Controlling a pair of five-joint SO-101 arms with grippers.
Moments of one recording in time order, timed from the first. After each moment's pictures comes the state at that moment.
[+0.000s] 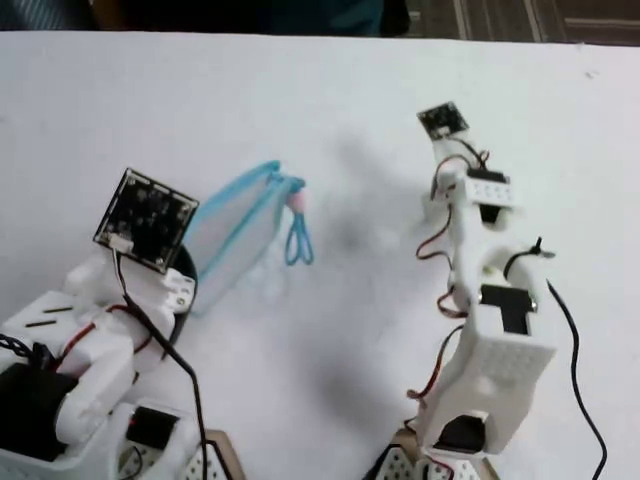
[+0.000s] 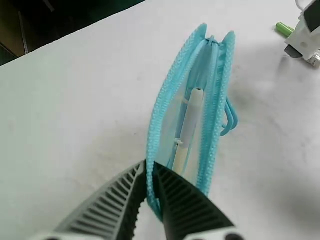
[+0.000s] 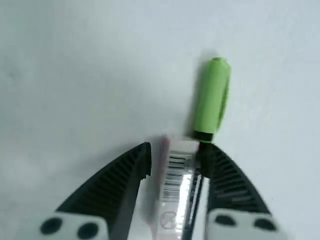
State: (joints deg) left arm 7.8 -59.6 18.0 96.3 -13.1; right arm 4.9 25.3 7.4 45.2 30.5
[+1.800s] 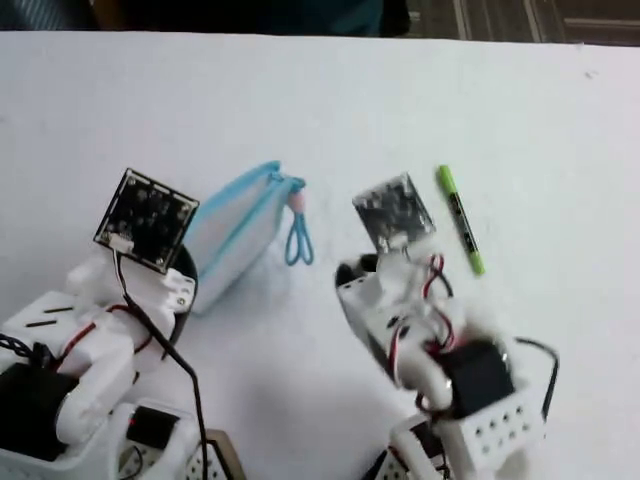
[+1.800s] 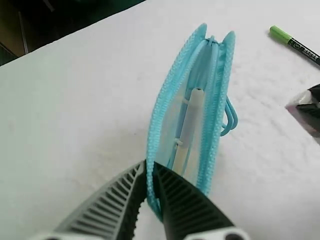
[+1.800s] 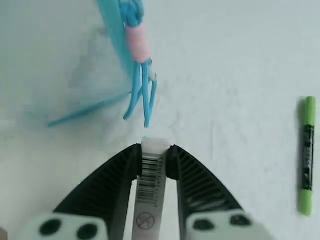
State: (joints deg) left arm 7.8 -59.6 18.0 96.3 -13.1; right arm -29.6 -70.5 49.9 67.8 2.4
